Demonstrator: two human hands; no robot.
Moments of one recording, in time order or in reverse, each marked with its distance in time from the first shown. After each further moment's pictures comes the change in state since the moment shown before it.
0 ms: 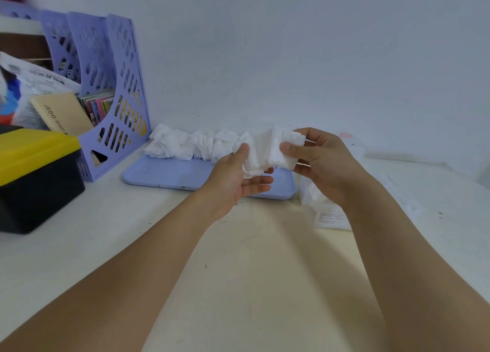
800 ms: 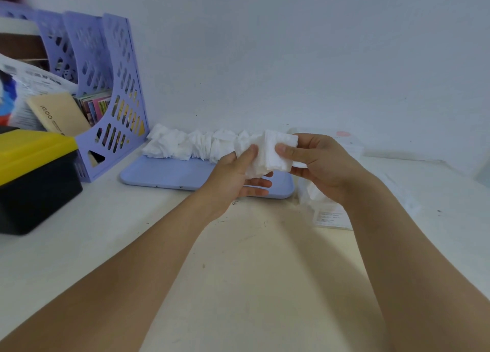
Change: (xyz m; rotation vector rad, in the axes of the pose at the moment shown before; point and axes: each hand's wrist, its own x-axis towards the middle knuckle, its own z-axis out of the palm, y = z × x) left_hand 0.000 -0.002 0.000 0.187 -0.066 0.067; right_hand 0.000 0.001 -0.007 -0.160 -0.096 0.033
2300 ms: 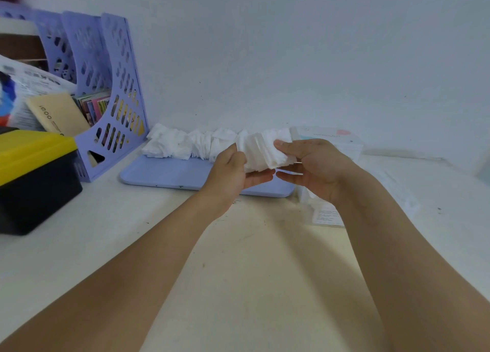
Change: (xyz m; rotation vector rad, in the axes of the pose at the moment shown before) left_hand 0.008 -0.007 0.000 -0.096 0.059 0.099; right_hand -0.002 -0.007 0.014 0.140 0.072 0.200
